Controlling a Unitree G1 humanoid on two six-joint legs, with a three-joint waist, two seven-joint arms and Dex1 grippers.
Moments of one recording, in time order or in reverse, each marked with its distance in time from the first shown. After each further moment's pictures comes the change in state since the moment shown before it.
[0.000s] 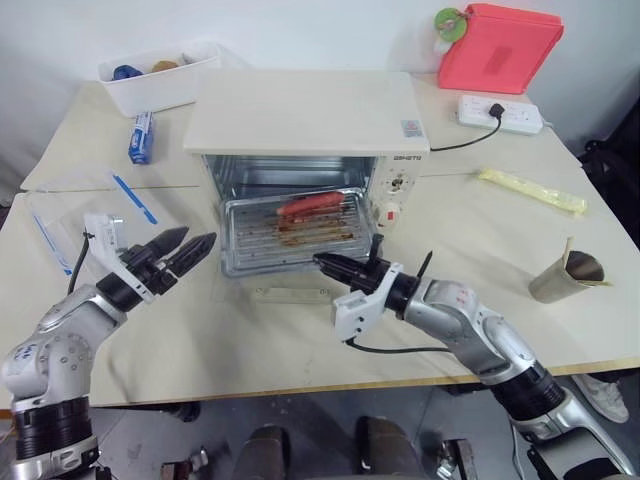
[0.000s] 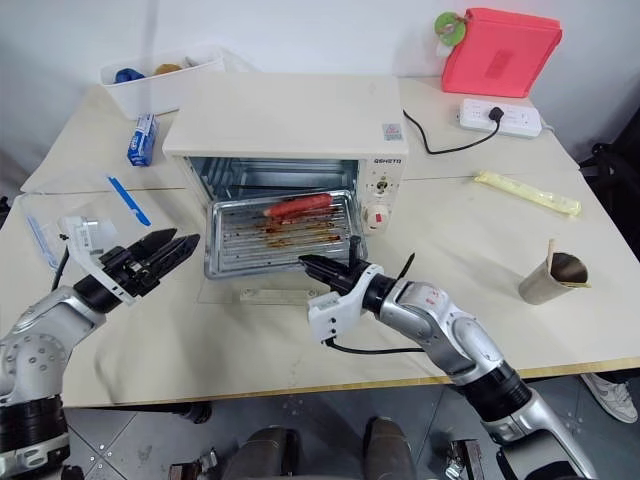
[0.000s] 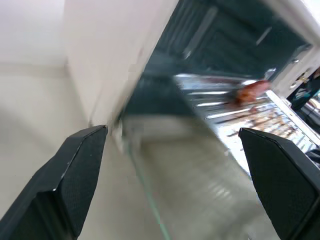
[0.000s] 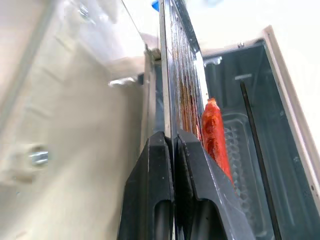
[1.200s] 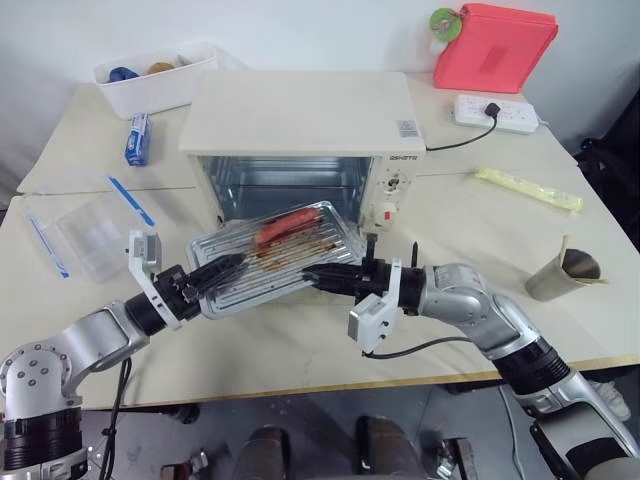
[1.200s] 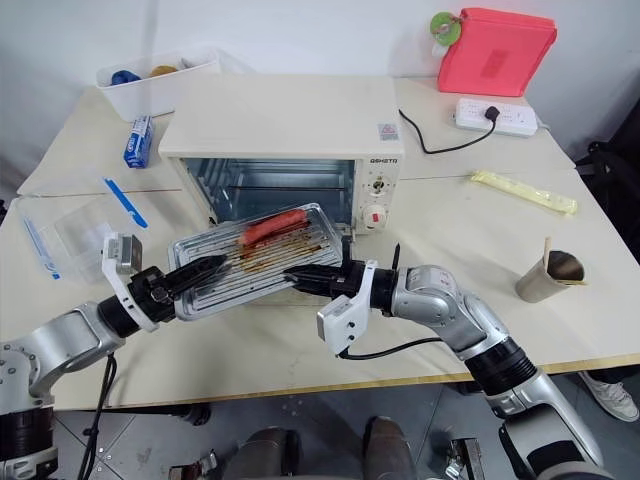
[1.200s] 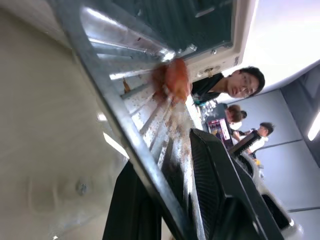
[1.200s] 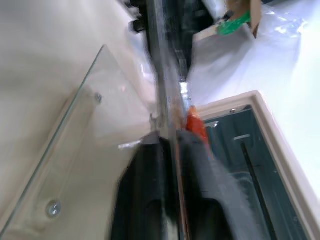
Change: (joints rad) left arm 0.064 0.044 -0.065 0.012 -0.963 0.305 0.558; right arm -0.126 -0.023 -0.009 0.154 0.346 -0.288 0.201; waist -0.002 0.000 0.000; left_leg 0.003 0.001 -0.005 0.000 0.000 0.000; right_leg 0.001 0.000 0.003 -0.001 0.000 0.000
